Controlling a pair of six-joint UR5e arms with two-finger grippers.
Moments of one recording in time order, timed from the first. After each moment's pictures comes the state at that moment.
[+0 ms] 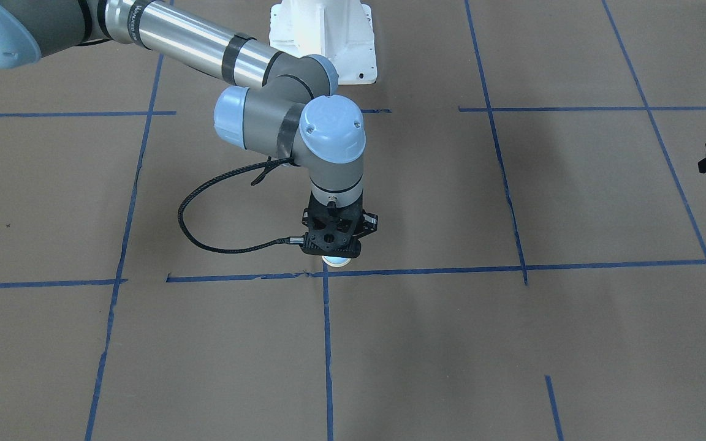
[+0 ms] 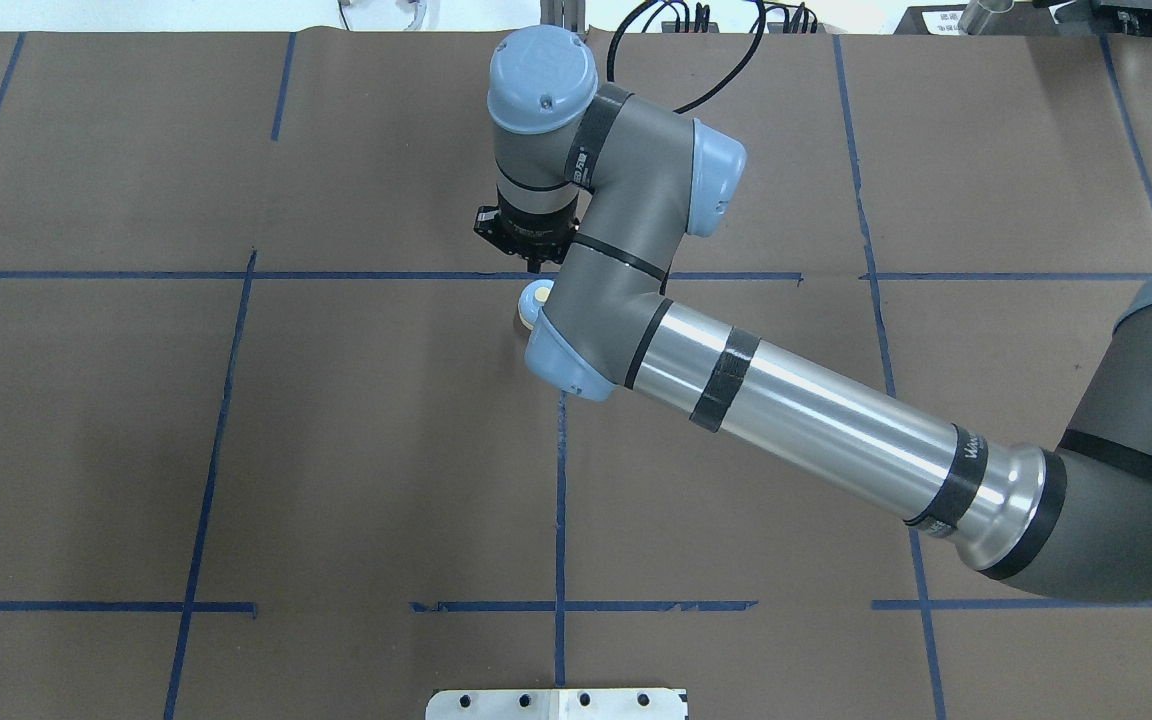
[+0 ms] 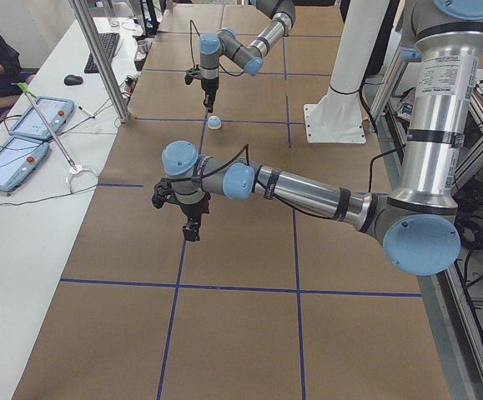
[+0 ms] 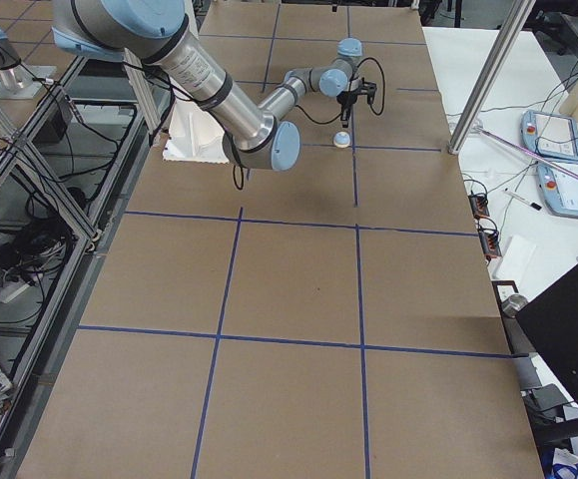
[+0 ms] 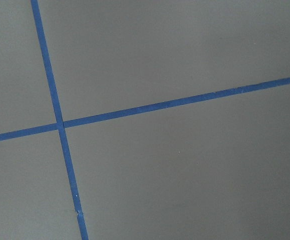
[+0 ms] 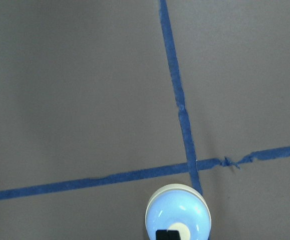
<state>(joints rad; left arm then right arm) -1.38 -1.64 -1.74 -1.50 -2.37 -0.06 0.65 -0.52 1.16 -1.45 1.99 1.31</state>
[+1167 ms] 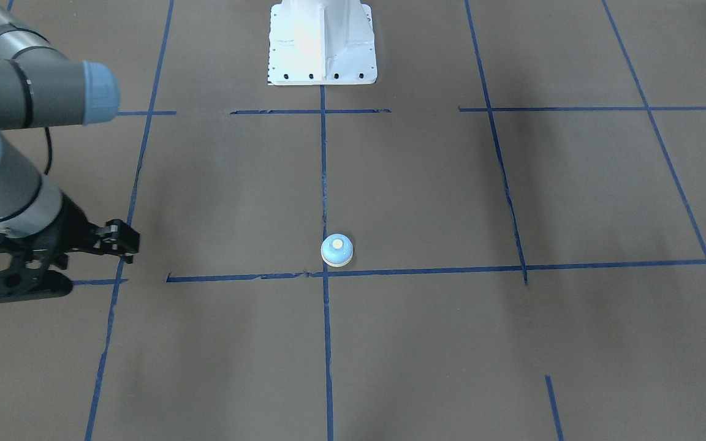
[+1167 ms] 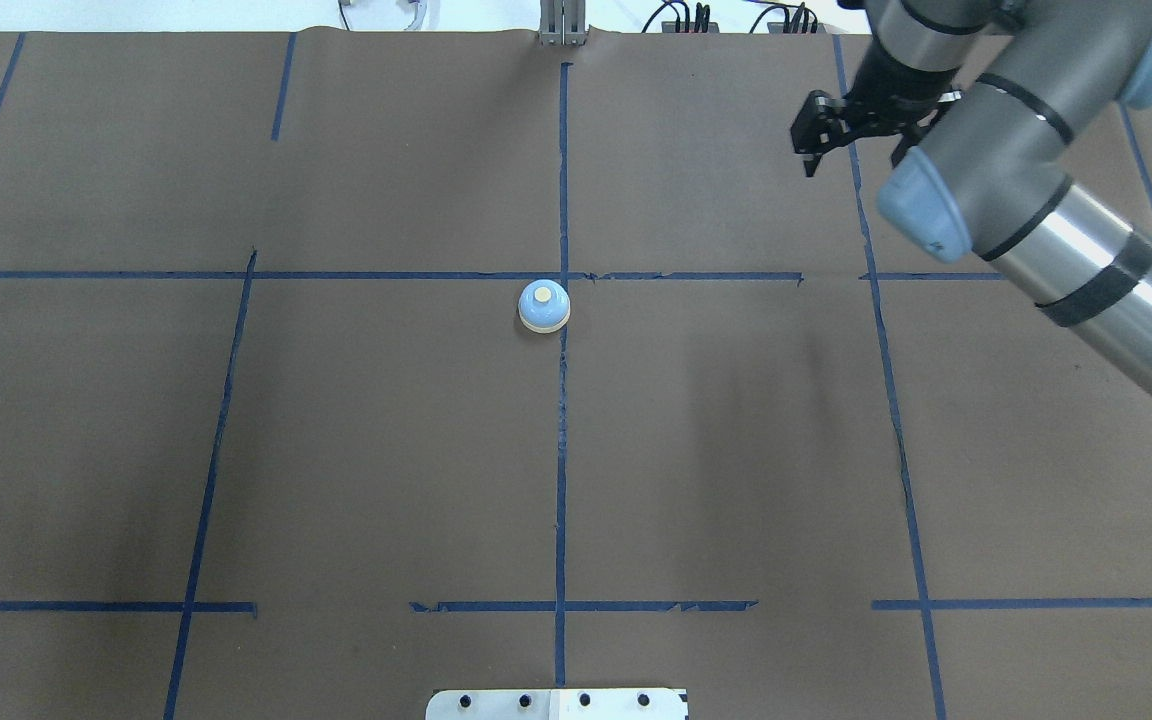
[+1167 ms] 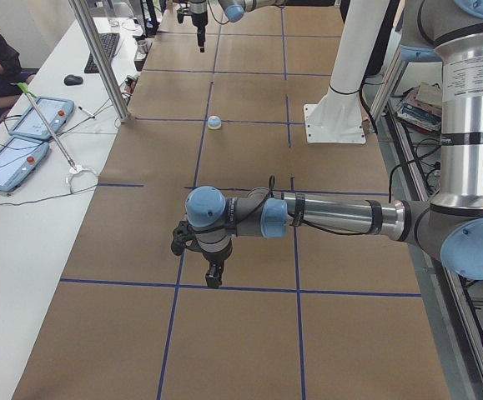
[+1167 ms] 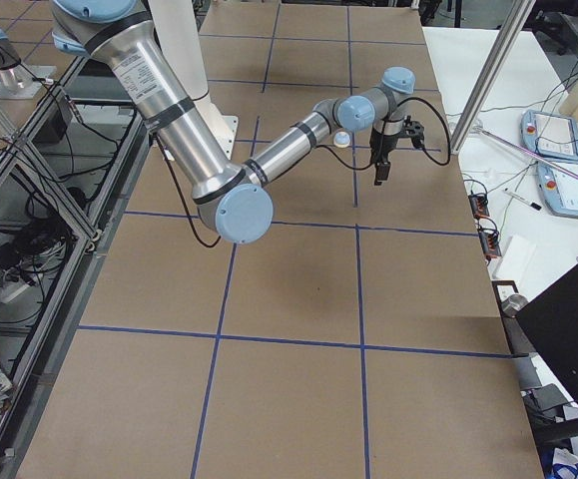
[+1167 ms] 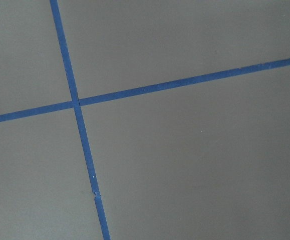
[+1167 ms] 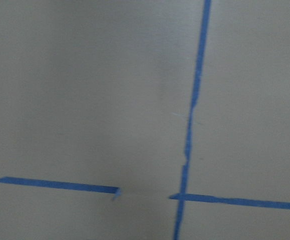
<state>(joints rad) -1.54 -1.46 -1.72 -1.50 -2.36 0.13 1.08 -1.03 1.62 -1.75 2.20 0.50</state>
